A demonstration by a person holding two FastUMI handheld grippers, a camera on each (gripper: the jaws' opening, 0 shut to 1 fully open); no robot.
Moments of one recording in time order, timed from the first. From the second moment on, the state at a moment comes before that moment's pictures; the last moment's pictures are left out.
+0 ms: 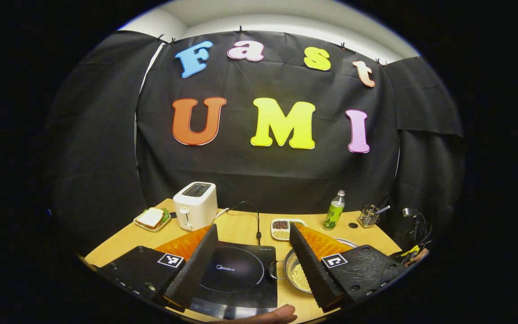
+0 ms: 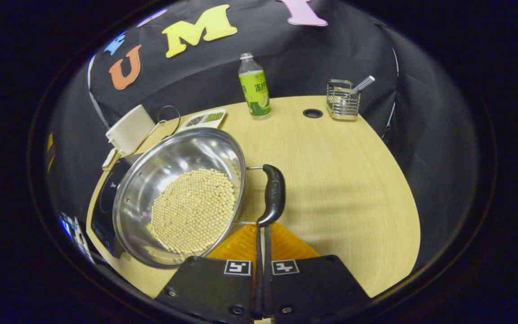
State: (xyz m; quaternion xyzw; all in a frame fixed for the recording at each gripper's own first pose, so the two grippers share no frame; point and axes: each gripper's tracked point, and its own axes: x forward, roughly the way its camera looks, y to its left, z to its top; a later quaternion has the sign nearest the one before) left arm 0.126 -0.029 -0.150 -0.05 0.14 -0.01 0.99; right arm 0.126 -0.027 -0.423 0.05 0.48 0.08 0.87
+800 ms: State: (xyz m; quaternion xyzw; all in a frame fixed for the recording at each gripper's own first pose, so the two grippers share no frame) left arm 0.137 -0.085 -0.246 -0.06 0.25 -0.05 0.97; right arm 0.127 -0.035 -0.333 0.03 0.36 0.08 0.93
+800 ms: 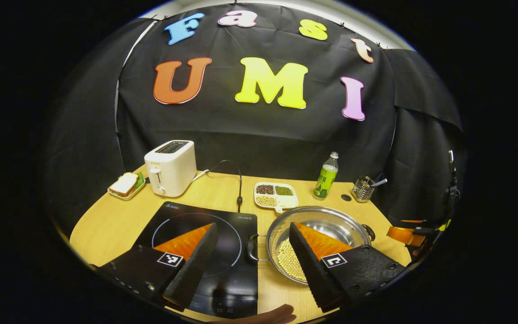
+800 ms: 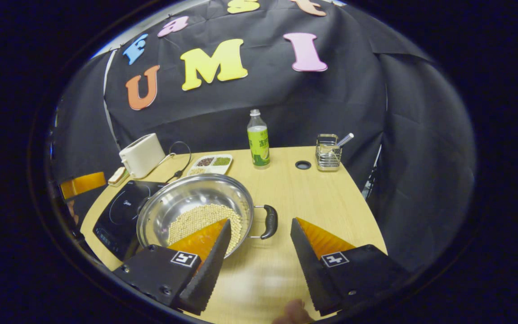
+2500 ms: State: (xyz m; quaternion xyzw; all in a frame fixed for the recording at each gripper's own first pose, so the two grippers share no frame) left arm 0.181 -0.106 -0.377 -0.05 0.38 -0.06 0.92; right arm 0.192 -0.031 -0.434 0.01 0.41 0.07 0.91
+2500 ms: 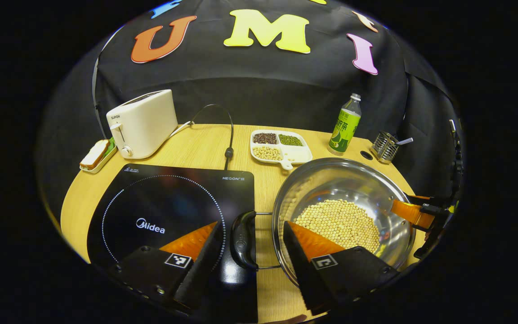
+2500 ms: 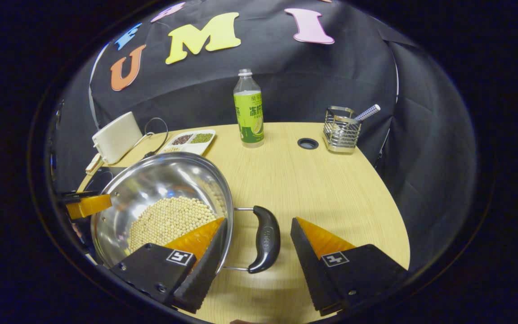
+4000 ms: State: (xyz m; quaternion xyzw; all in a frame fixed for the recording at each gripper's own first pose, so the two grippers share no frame) left arm 0.123 -0.106 -0.302 -0.06 0.33 -0.11 0.94; right arm 0.110 -0.025 -0.346 0.05 0.41 0.05 0.91
